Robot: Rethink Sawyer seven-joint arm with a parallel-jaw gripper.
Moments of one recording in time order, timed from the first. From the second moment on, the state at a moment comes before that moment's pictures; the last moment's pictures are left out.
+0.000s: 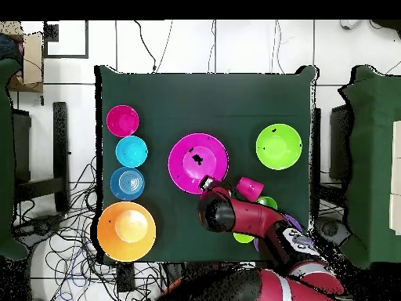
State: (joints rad) arm -0.46 -0.51 0.06 1.95 -0.23 -0.09 2.10
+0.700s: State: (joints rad) arm -0.45 -0.55 0.06 1.95 -0.23 -0.06 2.10
